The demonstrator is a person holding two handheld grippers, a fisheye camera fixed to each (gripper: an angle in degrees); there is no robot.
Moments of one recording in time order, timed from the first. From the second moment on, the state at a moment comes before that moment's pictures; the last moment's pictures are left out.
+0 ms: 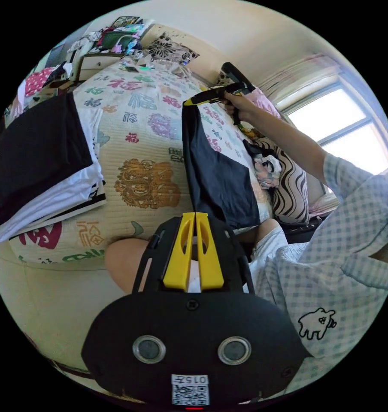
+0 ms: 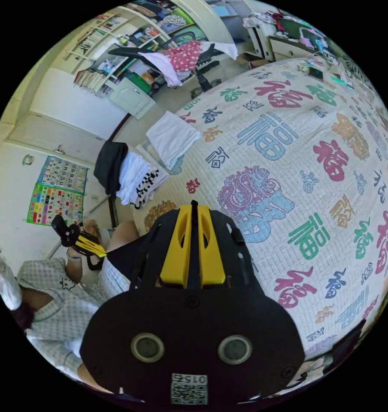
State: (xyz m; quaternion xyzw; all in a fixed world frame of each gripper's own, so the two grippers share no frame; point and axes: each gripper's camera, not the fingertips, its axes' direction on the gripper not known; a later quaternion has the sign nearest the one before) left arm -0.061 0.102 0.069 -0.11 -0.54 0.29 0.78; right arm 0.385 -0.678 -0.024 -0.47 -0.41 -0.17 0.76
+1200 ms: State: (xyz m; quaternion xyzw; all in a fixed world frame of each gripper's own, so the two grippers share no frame) left arm -0.505 0.206 0.637 -0.56 -0.38 0.35 0.65; right arm 0.984 -0.469 -0.167 -0.33 -0.42 0.19 0.82
